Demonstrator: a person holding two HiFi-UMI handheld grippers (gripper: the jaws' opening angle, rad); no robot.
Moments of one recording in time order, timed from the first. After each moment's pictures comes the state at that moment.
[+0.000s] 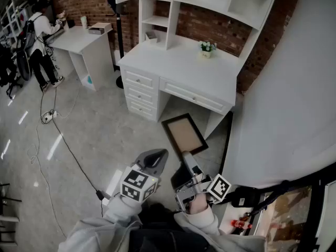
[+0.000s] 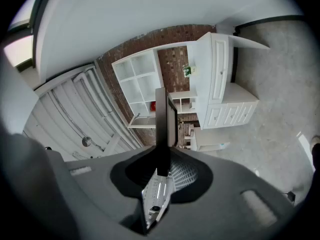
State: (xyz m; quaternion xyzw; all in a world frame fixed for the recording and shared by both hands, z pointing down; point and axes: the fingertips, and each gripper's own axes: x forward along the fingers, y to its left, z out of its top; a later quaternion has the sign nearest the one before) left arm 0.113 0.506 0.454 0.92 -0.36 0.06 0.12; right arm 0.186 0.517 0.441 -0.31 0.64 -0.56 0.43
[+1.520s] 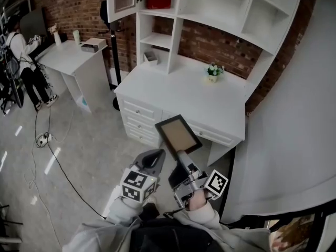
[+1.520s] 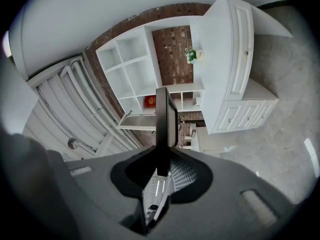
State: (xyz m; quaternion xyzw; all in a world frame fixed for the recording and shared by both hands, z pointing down) left arm 0.067 0.236 0.441 0.91 -0.39 0.05 0.12; right arm 0.127 0.246 0.421 -0.29 0.66 -0.57 0.40
